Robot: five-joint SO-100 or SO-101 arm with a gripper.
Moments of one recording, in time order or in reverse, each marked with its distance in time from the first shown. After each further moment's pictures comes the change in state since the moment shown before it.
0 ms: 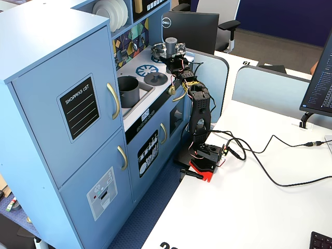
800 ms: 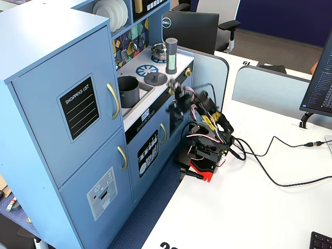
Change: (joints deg) arm -39.1 83.3 45.1 84.0 -12.3
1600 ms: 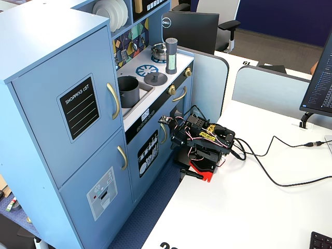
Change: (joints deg) arm -8.9 10.1 40.0 -5.9 6.9
